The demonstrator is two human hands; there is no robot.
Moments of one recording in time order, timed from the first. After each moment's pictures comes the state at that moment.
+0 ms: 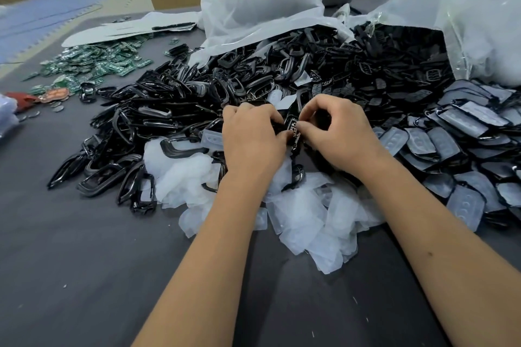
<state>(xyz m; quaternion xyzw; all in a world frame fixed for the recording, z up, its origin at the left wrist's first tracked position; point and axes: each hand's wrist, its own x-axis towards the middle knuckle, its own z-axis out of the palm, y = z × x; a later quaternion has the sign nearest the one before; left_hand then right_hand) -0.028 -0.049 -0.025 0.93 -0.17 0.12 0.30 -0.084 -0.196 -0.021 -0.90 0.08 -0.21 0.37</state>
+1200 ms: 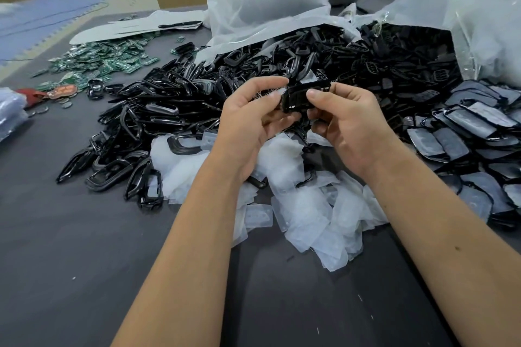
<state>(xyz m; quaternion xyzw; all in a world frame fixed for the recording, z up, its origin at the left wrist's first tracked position) -0.028 -0.028 -0.002 0.56 -0.14 -0.15 0.80 -0.086 -0.182 -0.003 -0.59 0.09 -0.14 0.79</state>
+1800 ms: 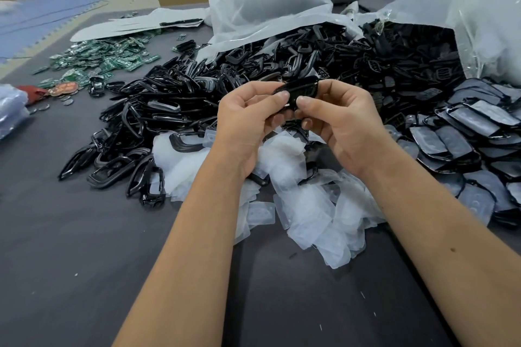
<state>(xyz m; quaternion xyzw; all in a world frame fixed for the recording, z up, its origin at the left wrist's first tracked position) -0.028 -0.026 -0.003 0.59 -0.12 -0.11 0.79 -0.086 -0.176 -0.010 -0.59 0.01 -0.15 0.79</state>
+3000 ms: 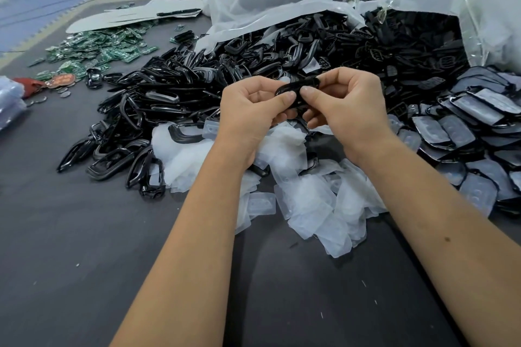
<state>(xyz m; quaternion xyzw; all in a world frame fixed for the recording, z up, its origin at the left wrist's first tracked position) -0.027 -0.028 -0.010 0.65 -0.15 -0.08 0.74 -0.083 -0.175 -0.011 -0.70 0.10 -0.23 0.67</state>
